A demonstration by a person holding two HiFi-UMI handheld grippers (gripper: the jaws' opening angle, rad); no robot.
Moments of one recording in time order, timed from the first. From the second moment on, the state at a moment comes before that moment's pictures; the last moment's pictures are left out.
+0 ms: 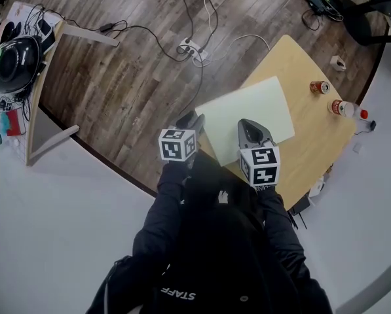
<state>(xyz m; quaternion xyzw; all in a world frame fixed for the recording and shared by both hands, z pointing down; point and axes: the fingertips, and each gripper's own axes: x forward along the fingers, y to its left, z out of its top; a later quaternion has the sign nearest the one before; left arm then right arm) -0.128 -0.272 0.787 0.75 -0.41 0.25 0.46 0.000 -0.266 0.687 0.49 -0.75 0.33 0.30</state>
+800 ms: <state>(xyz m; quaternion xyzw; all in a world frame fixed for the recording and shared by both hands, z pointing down) -0.102 -0.276 0.837 0.73 -0.27 0.12 0.61 -0.002 -0.269 0.720 0.48 -0.74 0.36 0.31</state>
